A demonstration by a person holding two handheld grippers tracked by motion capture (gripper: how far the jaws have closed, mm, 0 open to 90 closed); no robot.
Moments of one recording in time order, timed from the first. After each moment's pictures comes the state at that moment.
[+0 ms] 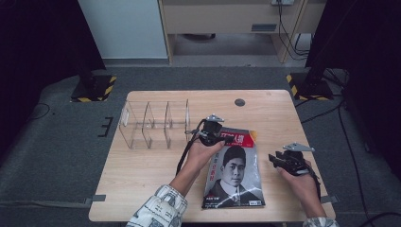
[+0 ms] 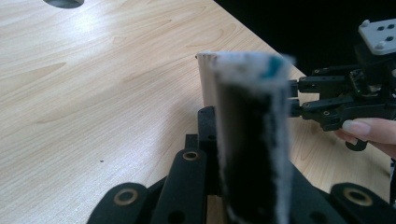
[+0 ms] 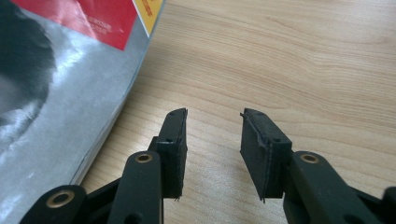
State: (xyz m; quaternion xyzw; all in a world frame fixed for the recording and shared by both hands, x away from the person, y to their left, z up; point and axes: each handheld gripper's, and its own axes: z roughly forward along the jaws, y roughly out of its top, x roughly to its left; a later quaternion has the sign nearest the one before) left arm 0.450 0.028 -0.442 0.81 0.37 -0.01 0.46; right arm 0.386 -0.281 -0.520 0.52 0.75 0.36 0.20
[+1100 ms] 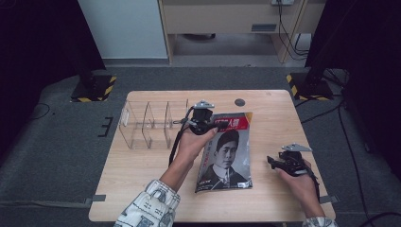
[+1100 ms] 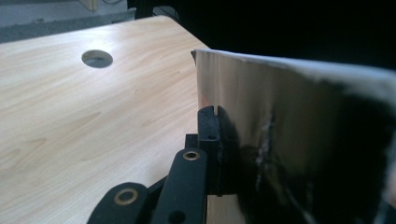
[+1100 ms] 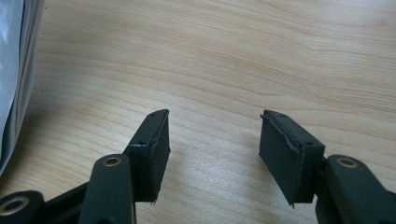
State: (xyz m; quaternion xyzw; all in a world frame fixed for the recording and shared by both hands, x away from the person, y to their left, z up) left arm 0.450 0.056 -0.383 0.78 0.37 0.03 0.51; right arm 0.388 -0.279 -0.526 0.53 0.75 0.34 0.20
